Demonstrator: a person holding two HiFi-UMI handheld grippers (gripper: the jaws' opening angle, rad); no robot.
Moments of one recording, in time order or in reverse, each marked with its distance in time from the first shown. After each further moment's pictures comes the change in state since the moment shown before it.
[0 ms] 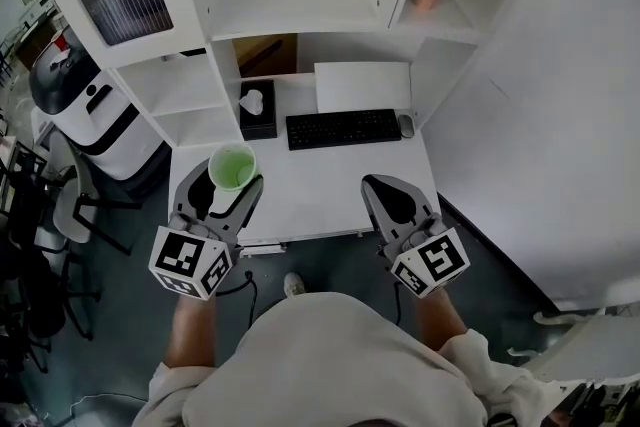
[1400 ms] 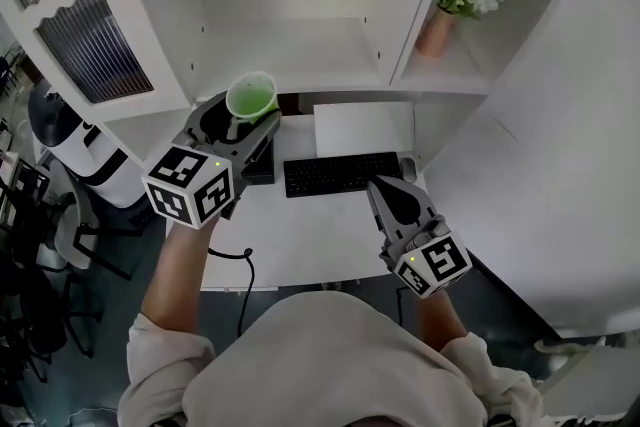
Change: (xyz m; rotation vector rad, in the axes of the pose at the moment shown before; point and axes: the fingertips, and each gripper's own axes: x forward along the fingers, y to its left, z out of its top) left arm 0.199 0.065 0.105 0.025 -0.038 -0.102; right arm 0.079 -0.119 0.018 -0.018 -0.040 -0.013
